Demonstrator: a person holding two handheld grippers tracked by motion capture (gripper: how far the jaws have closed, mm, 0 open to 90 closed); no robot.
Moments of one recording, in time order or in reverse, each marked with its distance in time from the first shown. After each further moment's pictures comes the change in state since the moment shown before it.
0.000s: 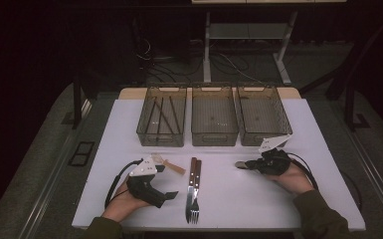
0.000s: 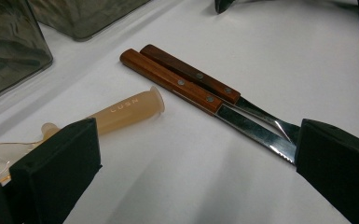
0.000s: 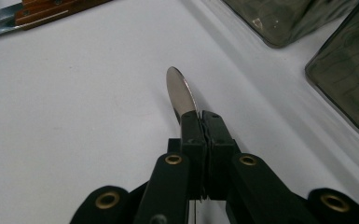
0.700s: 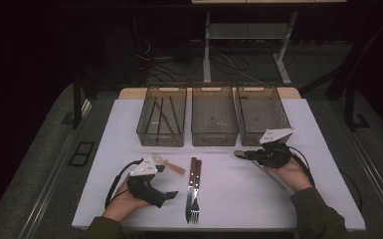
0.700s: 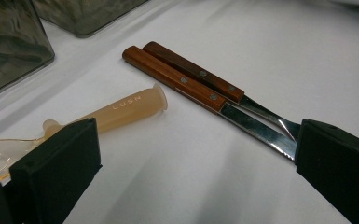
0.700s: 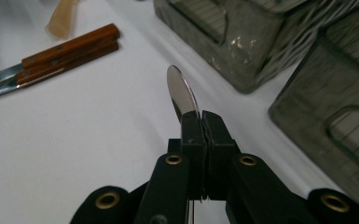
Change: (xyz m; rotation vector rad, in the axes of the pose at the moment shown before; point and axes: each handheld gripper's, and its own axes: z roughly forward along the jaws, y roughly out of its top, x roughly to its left) left arm 0.001 -0.001 0.002 0.006 0.008 -0.011; right arm 0.000 0.022 -0.014 -0.099 -0.070 0.050
